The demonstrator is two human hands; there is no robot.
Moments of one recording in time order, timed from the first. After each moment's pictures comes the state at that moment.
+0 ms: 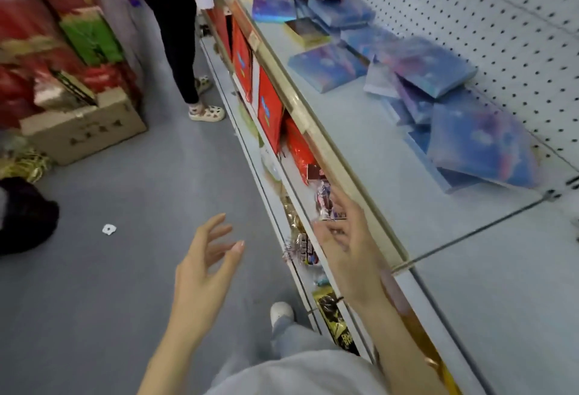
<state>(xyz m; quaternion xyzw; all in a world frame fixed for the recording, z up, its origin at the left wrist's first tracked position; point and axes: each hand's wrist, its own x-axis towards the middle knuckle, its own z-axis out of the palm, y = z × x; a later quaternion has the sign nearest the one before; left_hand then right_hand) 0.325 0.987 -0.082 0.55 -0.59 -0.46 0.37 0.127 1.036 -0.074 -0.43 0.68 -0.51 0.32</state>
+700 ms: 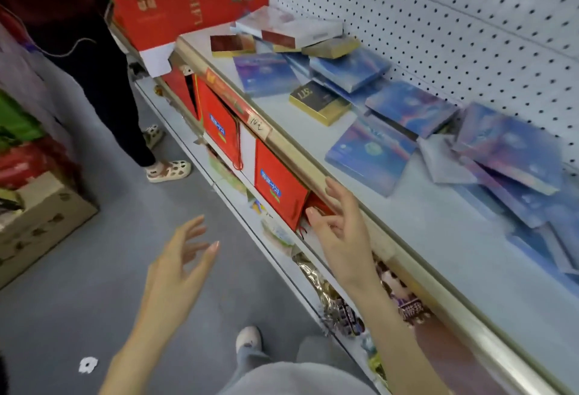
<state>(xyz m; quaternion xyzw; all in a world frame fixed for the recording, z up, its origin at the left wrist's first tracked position) 0.353 0.553 -0.071 0.46 -0.73 -0.44 0.24 0.154 0.671 -0.045 -0.31 0.72 -0.57 0.25</state>
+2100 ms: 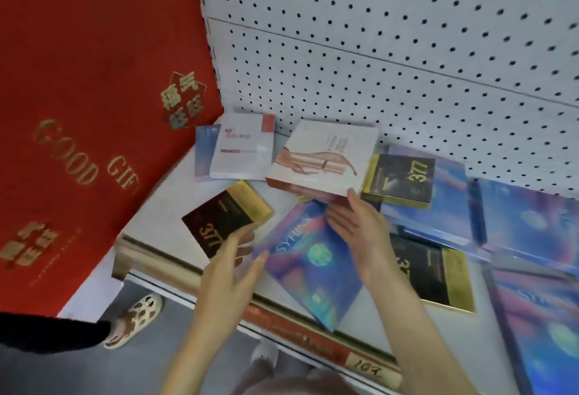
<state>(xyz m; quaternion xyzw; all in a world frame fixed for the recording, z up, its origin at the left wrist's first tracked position) 0.059 0.065 -0.072 0.21 -0.82 -0.53 0.09 -0.080 0.226 -0.057 0.16 0.56 -0.79 0.19</state>
